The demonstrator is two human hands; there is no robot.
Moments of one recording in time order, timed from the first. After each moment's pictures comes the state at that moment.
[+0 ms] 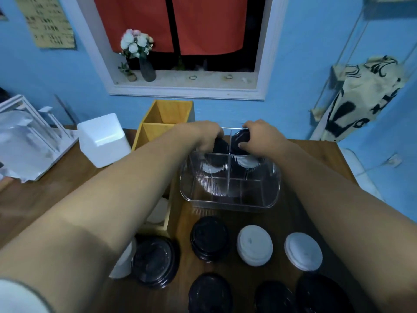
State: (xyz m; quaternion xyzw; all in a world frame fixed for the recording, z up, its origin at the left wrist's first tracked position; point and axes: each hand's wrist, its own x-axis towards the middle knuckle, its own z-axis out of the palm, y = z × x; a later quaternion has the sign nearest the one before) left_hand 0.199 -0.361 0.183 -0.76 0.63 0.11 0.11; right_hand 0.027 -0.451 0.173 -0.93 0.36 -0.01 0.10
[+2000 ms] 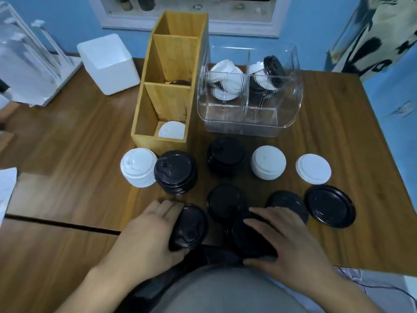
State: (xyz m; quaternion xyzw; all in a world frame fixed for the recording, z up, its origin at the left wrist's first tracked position) left_hand 0.042 0.037 0.072 -0.82 0.56 0.12 -0.04; right_hand -0.210 -0.156 0.042 -0.97 0.17 -0.09 0.18
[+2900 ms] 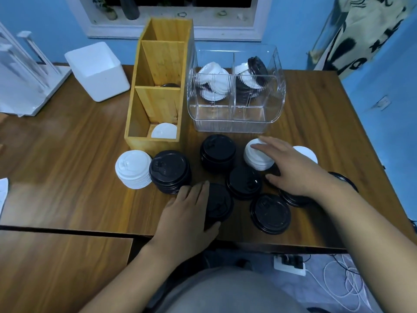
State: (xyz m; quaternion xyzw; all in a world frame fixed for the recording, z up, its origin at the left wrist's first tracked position) left_hand 0.006 -0.019 0.042 -0.81 0.58 0.06 -0.05; right_hand -0.162 -0.274 0.073 -0.95 0.25 0.00 0.20
